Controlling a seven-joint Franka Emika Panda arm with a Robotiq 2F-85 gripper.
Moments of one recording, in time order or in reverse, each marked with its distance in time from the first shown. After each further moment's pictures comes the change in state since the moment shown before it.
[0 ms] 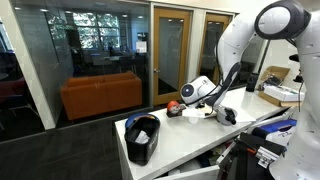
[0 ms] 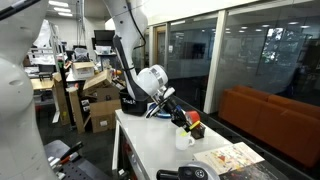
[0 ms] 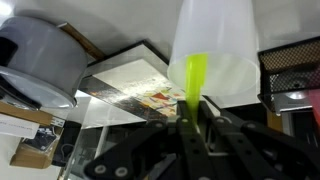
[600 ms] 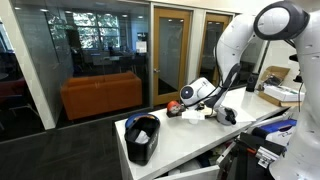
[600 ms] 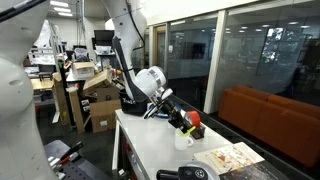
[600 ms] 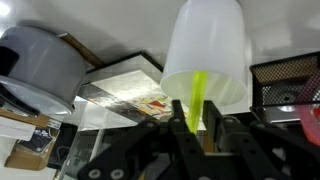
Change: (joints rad) arm 0.000 0.011 0.022 -0.004 -0.001 0.001 0.002
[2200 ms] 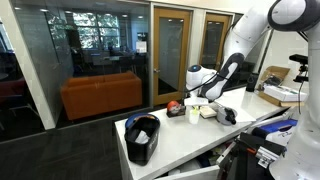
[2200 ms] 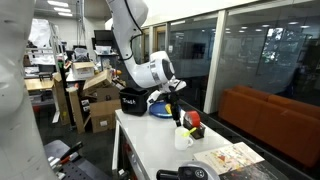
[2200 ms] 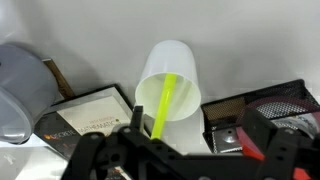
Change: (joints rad) arm -0.134 -0.134 0.023 -0.068 0.614 0.322 -0.832
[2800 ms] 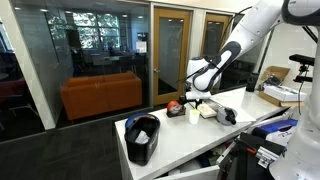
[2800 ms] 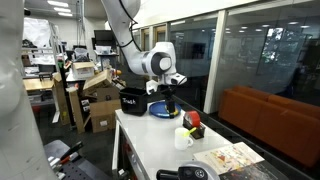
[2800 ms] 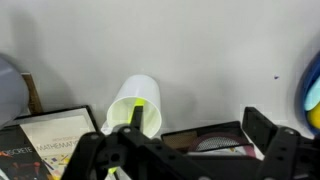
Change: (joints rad) arm -0.037 -0.090 0.101 -0.031 0.559 -0.057 -0.661
